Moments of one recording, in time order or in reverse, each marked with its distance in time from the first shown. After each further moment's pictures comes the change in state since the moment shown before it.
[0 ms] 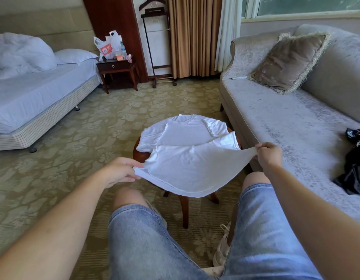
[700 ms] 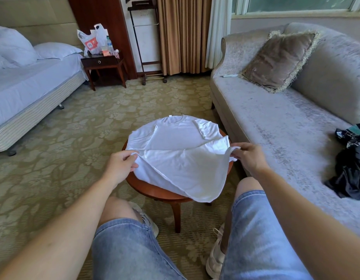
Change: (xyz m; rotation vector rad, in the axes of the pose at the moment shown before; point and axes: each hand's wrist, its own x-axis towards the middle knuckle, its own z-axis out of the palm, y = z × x) left_hand 0.055 0.021 0.038 -0.085 0.335 0.293; right_hand 0.000 -0.013 0.017 -0.077 -0.322 -0.189
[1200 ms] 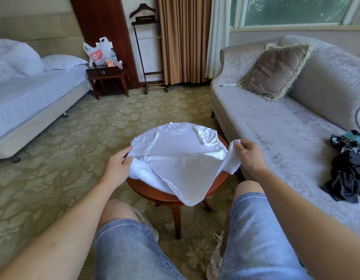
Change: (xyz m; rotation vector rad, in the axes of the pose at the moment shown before) left_hand -0.009 0.002 -0.017 0.211 0.042 0.174; right_hand -0.013 -0.020 -0.012 -0.135 0.052 -0.200
